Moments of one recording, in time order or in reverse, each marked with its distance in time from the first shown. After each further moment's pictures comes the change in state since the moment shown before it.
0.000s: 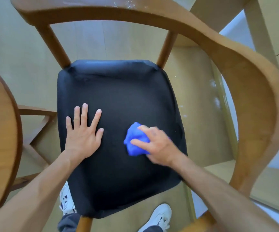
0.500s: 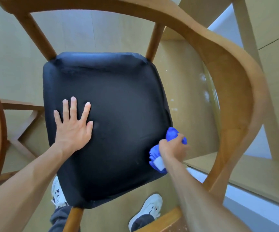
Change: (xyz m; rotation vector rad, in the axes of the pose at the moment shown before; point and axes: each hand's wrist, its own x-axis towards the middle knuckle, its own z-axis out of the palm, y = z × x) left_hand 0.001 0.008 -0.001 -0.001 0.005 -0.016; right_hand -0.033 -0.008 -0.014 0.481 0.053 1.830
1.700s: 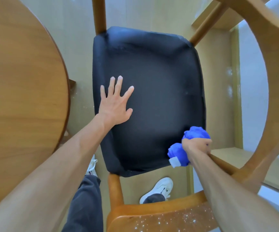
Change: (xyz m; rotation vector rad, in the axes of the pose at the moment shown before) left_hand -0.012 -0.026 -0.023 -0.064 -0.113 0.157; right_hand -0.044 0.020 0.036 -0.047 -0.035 0.173
